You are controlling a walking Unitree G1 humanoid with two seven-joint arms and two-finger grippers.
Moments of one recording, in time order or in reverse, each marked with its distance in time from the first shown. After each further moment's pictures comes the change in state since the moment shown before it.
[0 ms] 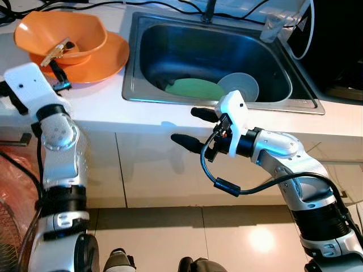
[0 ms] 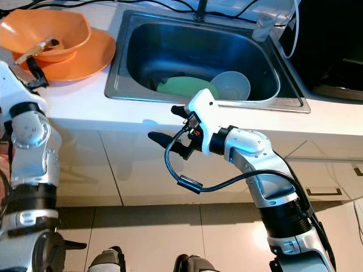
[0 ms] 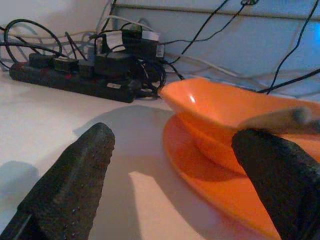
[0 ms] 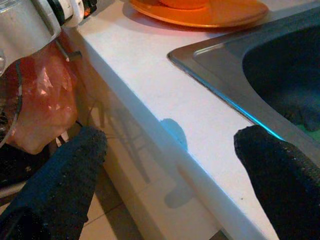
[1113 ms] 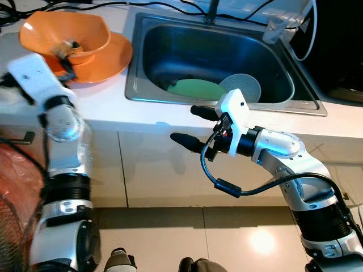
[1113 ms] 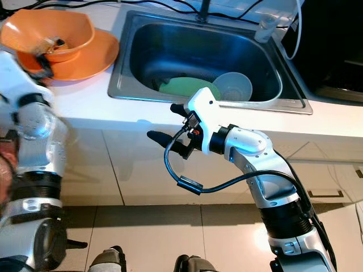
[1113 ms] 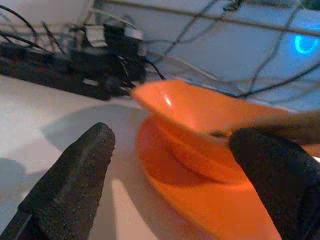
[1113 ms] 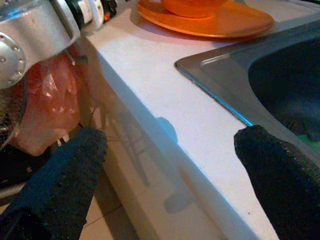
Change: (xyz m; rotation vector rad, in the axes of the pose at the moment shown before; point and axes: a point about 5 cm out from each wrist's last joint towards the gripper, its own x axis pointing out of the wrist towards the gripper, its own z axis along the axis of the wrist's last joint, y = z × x) left arm 0.005 -0.019 -0.003 -0.069 0.015 -0.070; right arm -0.001 0.001 0.004 -0.019 -0.012 0.003
